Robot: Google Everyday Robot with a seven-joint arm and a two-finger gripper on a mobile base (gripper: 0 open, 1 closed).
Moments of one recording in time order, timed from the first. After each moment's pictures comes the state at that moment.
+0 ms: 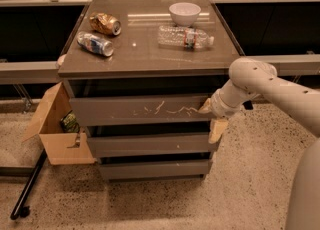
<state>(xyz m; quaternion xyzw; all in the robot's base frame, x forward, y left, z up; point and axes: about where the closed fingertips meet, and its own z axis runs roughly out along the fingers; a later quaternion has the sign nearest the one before) 0.643 -0.192 0.613 -0.73 0.66 0.06 0.17</state>
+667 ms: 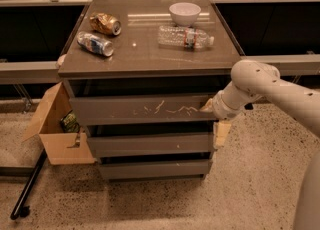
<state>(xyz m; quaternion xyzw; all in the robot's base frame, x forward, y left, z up) 0.635 -0.194 0.614 -0.73 0.66 0.06 0.17</state>
